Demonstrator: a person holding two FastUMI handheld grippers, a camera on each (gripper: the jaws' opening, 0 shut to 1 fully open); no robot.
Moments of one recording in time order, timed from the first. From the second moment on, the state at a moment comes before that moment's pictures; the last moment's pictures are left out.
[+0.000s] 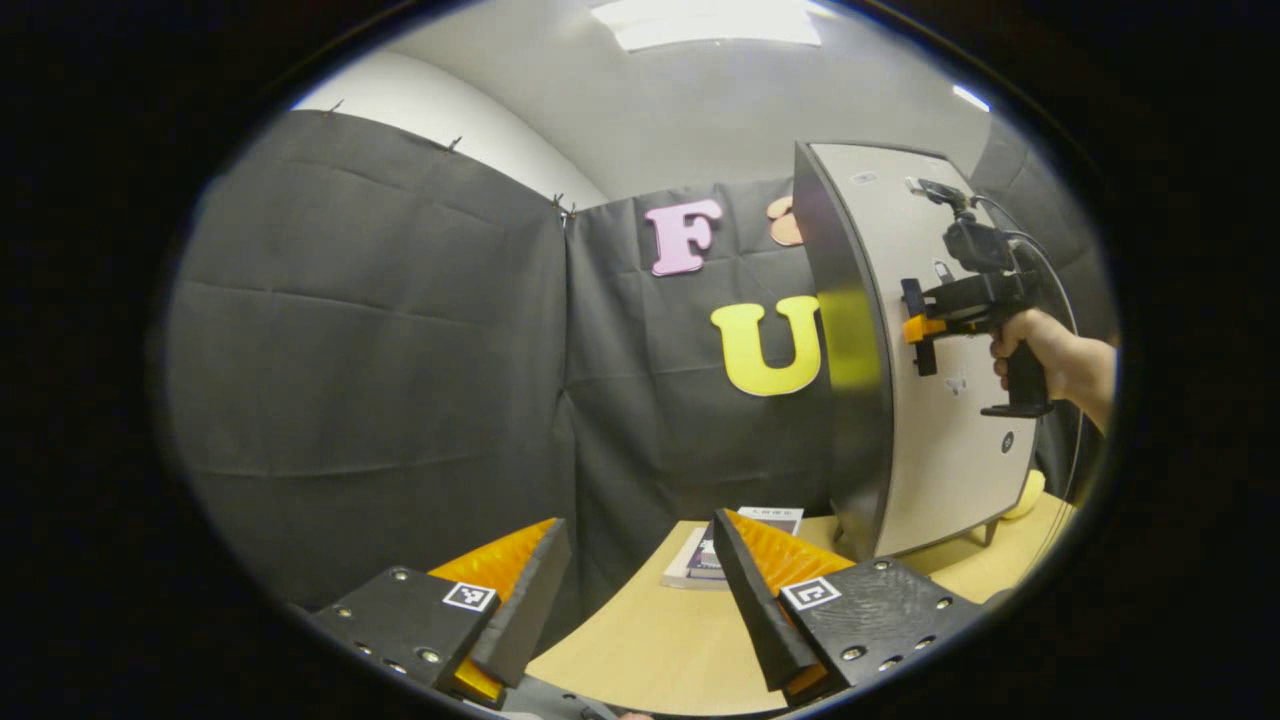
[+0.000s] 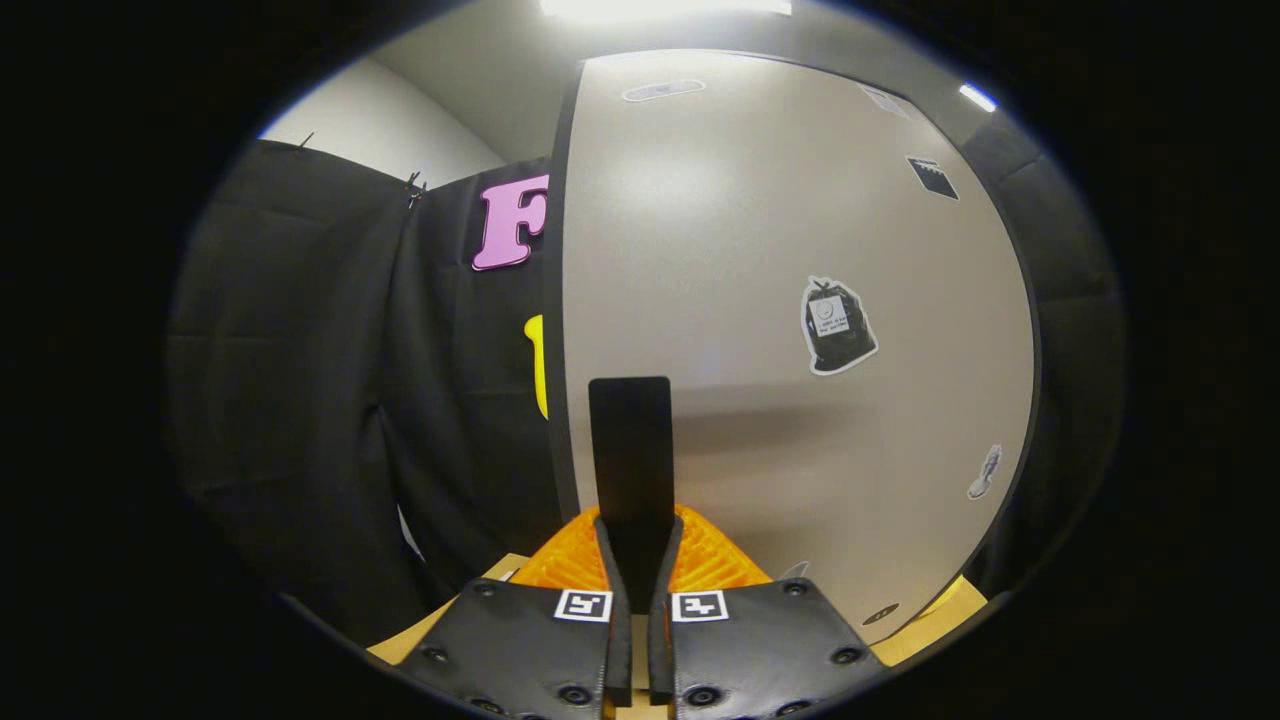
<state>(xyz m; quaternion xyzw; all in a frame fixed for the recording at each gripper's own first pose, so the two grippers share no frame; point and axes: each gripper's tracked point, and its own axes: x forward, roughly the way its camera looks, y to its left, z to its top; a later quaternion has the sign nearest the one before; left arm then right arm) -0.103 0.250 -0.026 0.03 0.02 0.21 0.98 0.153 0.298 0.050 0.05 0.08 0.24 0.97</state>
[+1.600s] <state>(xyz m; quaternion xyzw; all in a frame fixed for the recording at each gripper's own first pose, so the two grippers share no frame) 0.029 -0.096 0.021 0.02 0.01 -0.03 1.00 0.043 0.115 0.073 0.06 0.04 0.34 0.94</state>
